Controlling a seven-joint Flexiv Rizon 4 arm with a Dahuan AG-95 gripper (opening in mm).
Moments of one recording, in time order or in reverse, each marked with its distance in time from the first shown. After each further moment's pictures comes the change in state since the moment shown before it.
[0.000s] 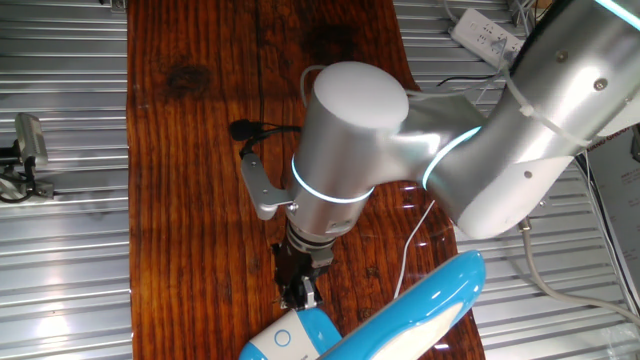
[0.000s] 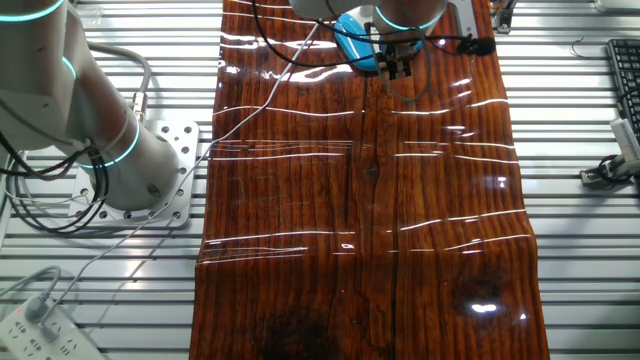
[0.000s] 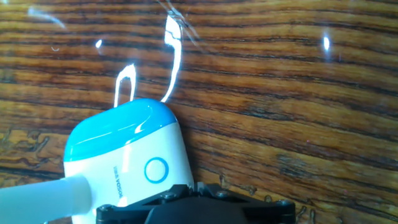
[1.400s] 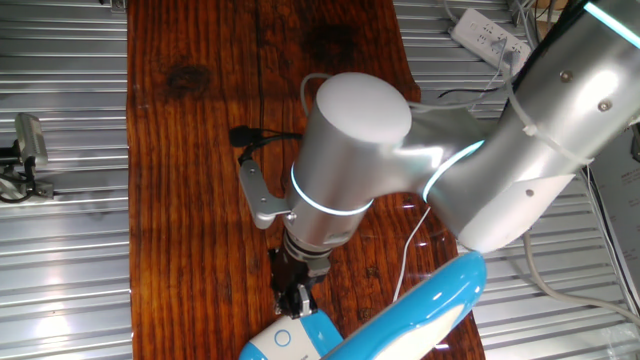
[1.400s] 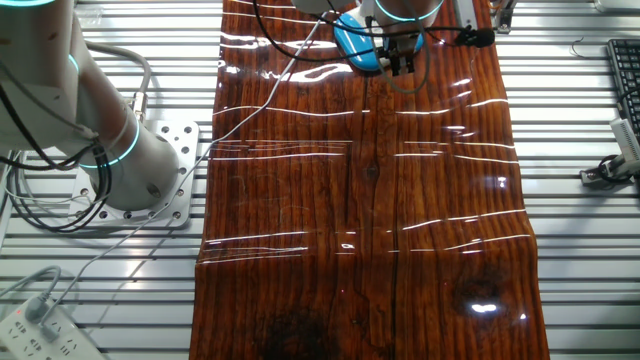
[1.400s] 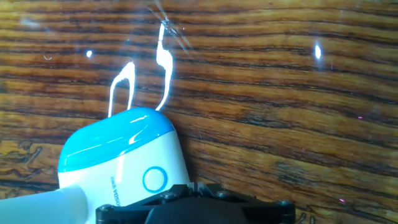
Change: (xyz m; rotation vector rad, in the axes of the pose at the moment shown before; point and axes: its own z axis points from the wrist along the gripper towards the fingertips) arm -0.010 0.009 0.006 0.022 -0.011 0.021
